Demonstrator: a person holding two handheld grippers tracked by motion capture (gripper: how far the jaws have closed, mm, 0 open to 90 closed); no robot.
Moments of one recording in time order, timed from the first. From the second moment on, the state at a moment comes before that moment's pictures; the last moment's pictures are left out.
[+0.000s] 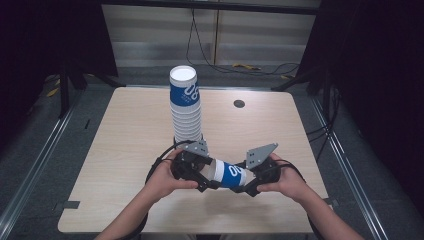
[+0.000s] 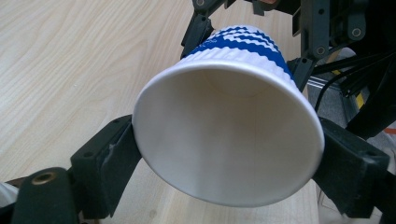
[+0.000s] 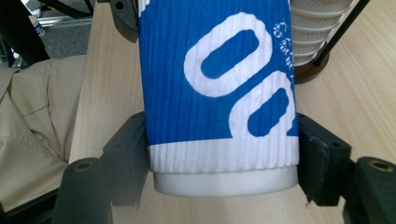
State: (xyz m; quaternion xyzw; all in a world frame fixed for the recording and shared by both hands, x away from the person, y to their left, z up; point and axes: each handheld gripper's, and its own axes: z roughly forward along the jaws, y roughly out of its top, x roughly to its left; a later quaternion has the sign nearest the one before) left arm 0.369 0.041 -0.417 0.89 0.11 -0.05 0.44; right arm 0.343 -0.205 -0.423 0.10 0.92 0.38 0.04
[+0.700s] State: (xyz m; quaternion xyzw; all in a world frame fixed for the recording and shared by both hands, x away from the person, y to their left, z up) left arm 0.367 0.041 -0.407 0.90 0.10 -0.04 0.42; right arm 0.343 -0.203 -0.430 0.10 0.91 0.39 0.04
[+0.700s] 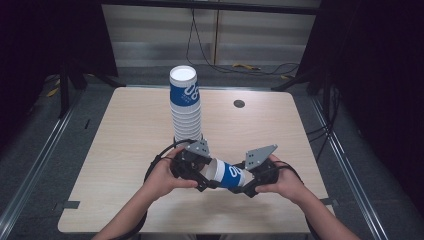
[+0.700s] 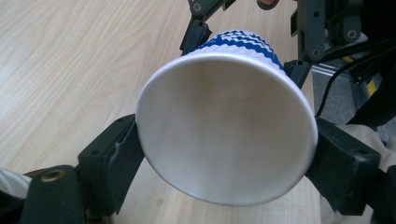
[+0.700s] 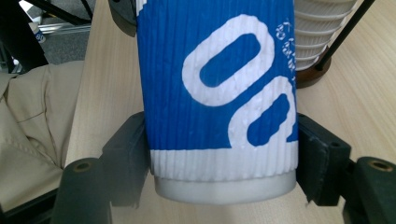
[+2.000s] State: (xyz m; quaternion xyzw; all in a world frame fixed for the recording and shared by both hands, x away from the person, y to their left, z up) left arm 0.365 0.037 -0.395 0.92 0.09 -0.02 0.37; right arm 0.342 -0.202 -0.445 0.13 0.91 0.40 0.04
